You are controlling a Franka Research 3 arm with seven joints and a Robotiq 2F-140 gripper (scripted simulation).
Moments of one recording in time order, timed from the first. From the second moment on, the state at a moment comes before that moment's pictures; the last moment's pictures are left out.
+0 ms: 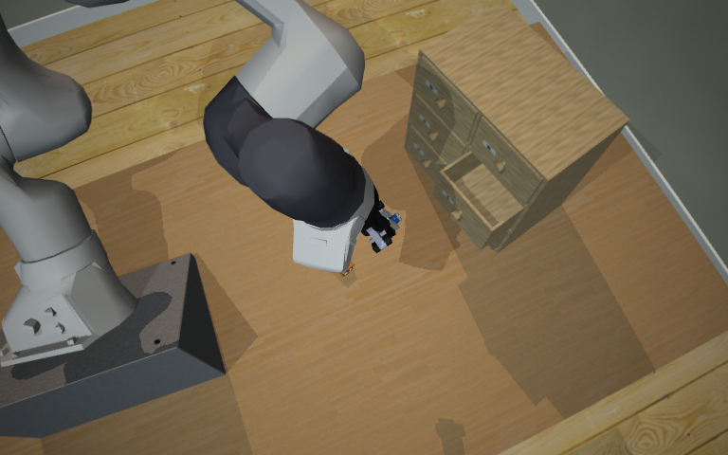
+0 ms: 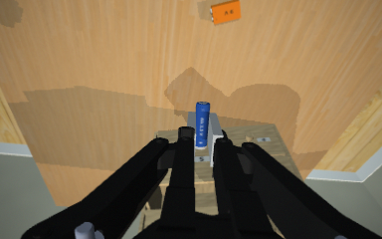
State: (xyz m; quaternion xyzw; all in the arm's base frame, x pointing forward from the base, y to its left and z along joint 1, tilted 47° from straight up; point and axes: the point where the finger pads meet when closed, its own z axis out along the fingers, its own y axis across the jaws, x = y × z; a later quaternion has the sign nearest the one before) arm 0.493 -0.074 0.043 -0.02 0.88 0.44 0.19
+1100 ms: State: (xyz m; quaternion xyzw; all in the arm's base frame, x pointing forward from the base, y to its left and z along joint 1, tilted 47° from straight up) arm 0.484 -0.076 0.029 0.14 0.73 0.45 0.49
